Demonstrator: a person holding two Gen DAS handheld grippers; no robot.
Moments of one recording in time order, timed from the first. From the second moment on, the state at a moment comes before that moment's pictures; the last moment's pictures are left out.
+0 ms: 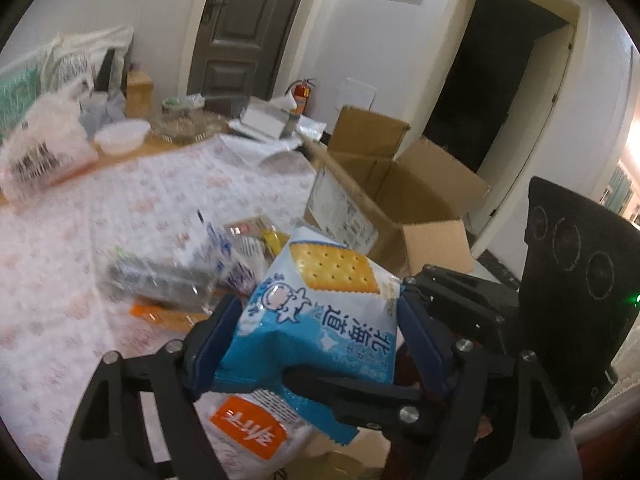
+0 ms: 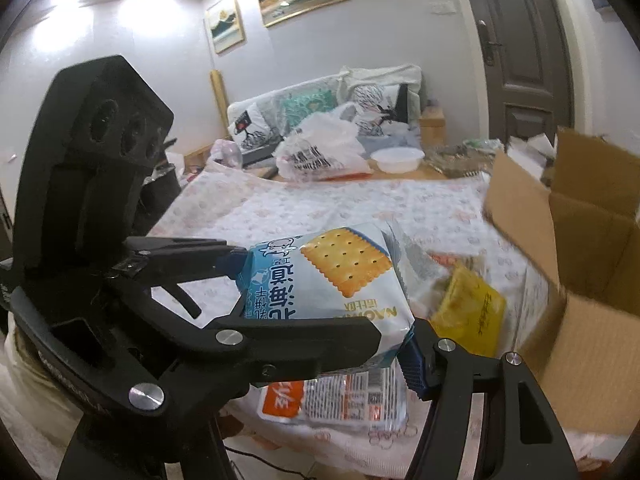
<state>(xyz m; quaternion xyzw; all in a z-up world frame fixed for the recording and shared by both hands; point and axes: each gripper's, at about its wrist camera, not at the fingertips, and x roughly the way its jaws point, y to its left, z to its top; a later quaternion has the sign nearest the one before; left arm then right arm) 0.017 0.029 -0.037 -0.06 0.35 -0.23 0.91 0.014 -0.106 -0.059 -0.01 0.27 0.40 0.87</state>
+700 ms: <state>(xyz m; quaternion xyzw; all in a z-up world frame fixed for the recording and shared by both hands) 0.168 -0.131 0.027 0.06 0.41 -0.32 0.85 0.122 -0.250 0.000 0.02 0.31 0.31 0.90</state>
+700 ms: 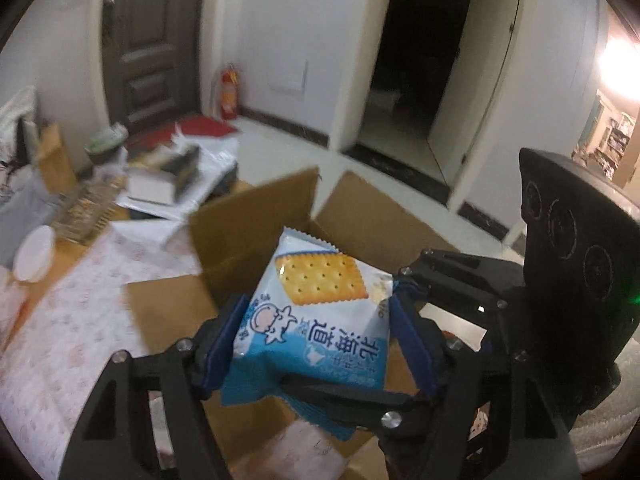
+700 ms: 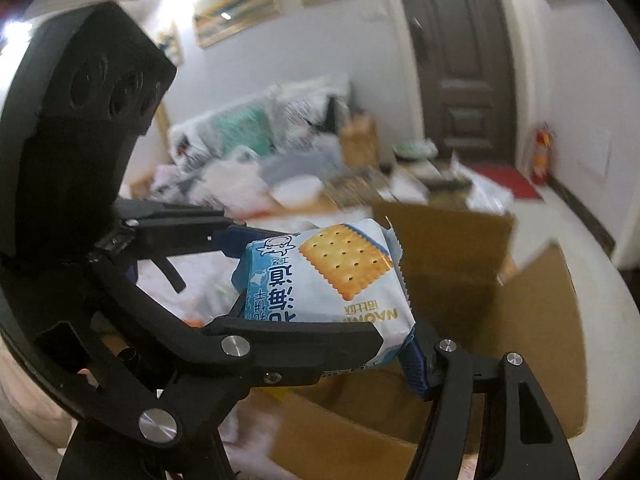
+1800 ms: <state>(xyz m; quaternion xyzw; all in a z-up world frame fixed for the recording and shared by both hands) 0.088 0.027 0.051 0.02 0.34 -0.16 0.92 0.081 -0.149 0.014 -0.05 0.30 0.41 0.86</state>
